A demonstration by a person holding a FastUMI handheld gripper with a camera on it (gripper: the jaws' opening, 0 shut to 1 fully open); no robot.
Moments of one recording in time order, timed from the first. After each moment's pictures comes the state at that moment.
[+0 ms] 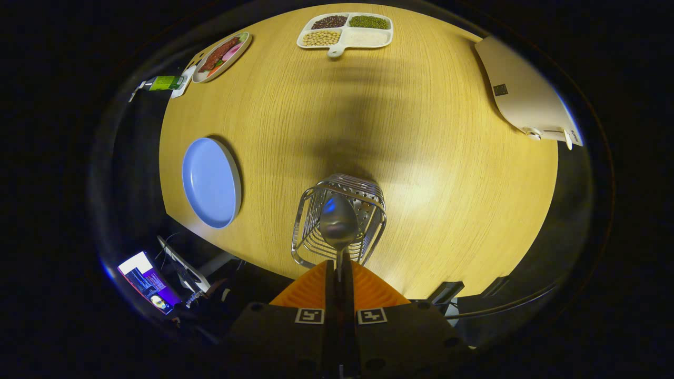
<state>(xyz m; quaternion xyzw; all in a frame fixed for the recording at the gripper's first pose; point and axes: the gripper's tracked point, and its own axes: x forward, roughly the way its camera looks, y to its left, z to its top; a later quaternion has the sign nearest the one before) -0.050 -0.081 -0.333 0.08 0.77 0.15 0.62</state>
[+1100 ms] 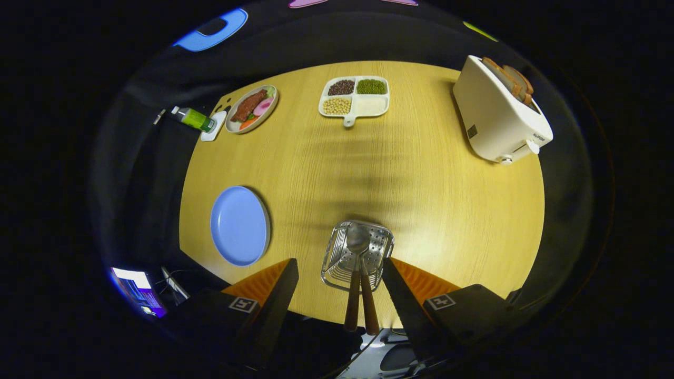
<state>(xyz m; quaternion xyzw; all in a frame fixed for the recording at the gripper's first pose) -0.021 -0.065 -0.275 0.14 0.58 0.14 0.79</state>
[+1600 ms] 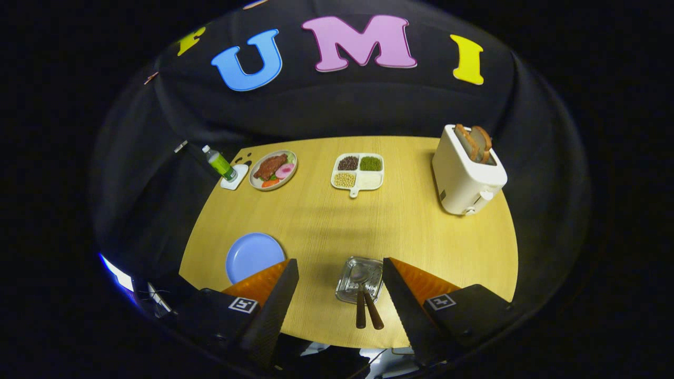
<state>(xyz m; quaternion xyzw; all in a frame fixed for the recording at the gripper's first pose) -0.017 -0.079 -0.171 0.12 0.38 0.10 0.91</state>
